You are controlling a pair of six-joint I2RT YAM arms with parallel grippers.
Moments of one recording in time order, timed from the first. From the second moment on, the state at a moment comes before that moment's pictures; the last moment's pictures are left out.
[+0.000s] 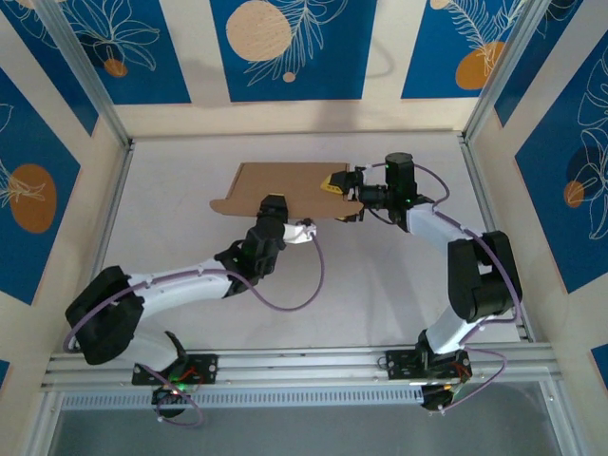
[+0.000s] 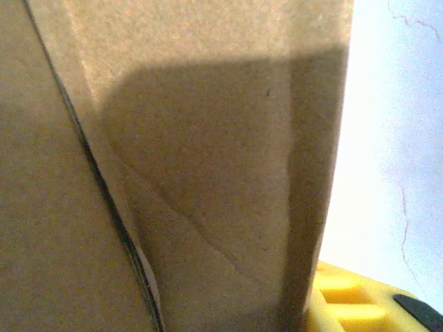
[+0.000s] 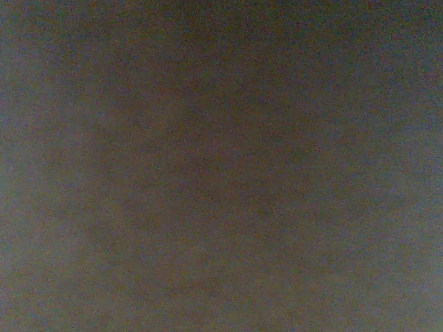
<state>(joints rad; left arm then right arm) -0.92 1.42 0.79 0.35 -0.73 1.34 0.23 1.62 0.99 0.15 -1.11 1.37</state>
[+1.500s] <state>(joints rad) -0.93 1.71 1.55 -1.17 -0.18 0.73 0.41 1.00 1.08 -0.90 -0.28 -0.14</state>
